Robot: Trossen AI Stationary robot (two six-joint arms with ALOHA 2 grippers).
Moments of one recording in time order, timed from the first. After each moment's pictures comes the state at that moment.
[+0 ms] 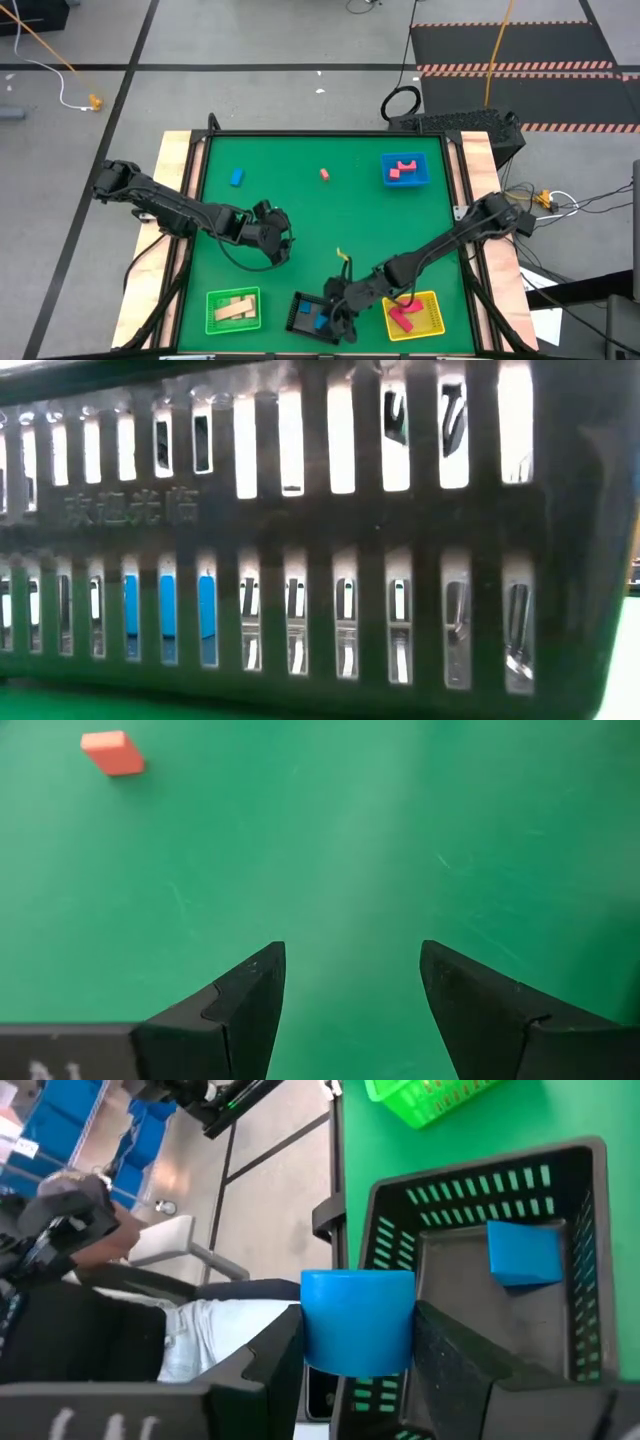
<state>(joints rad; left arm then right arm) -0.30 1.42 0.91 -0.45 -0.39 -0.55 0.51 1.86 1.20 0.13 -0.08 0.87</state>
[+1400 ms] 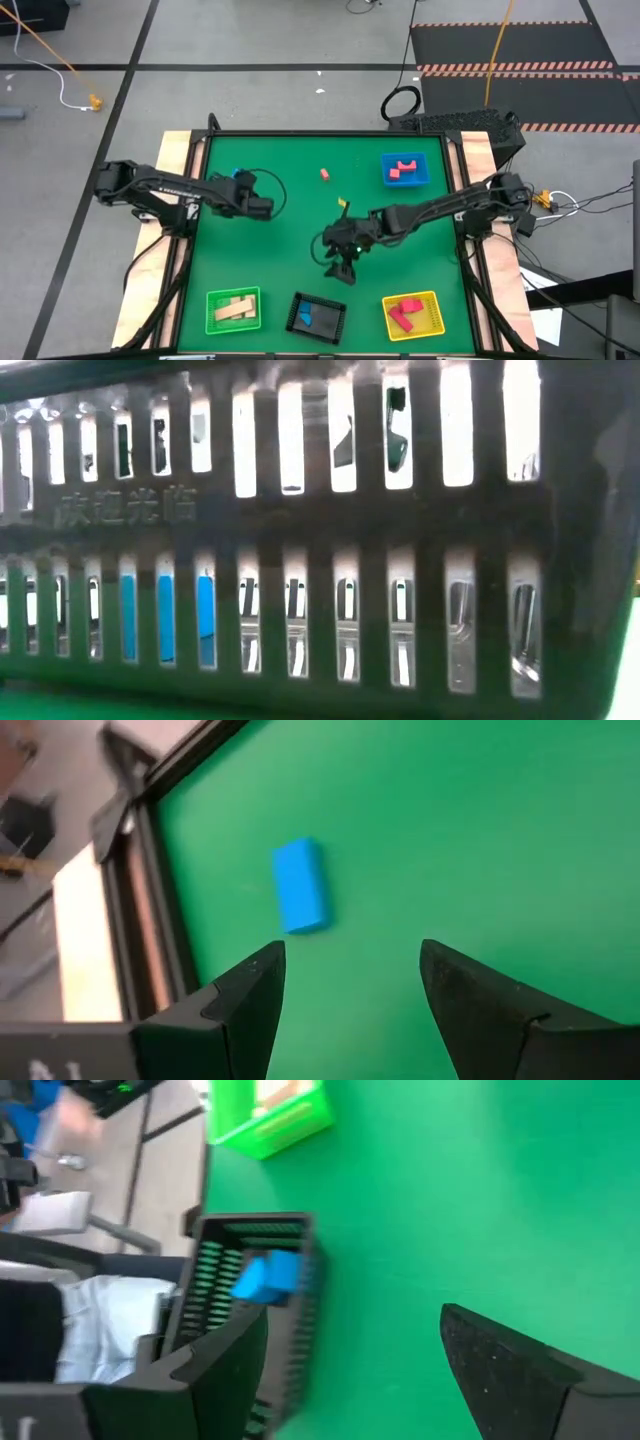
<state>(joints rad) 0.00 1.42 0.87 -1.13 -0.66 -1.06 0.20 1.70 1.20 -0.26 -0.26 0.54</state>
